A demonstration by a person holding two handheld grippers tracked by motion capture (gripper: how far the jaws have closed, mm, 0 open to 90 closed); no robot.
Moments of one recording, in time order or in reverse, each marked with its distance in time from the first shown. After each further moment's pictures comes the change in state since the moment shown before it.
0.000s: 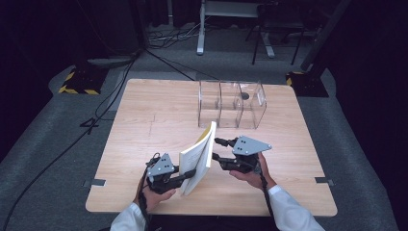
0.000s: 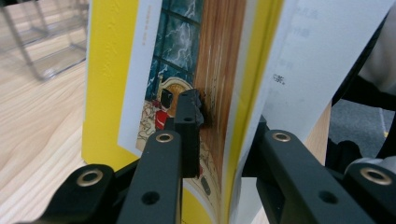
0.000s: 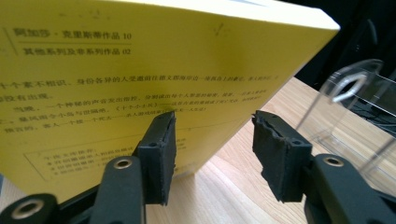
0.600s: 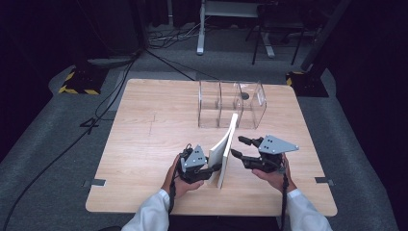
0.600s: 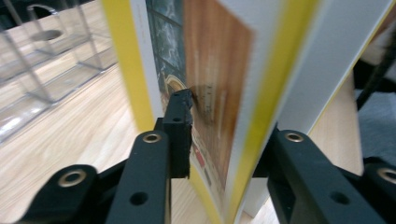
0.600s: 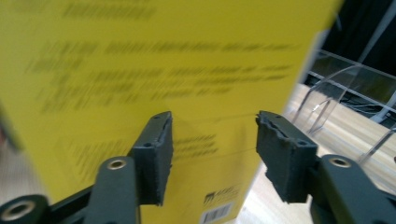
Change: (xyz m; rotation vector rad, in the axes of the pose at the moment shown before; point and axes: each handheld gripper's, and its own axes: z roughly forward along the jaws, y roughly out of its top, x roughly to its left) left arm -0.012 0.032 0.065 0.047 0.019 0.135; right arm -0.028 -0.023 -0.048 0.015 -0.074 0.049
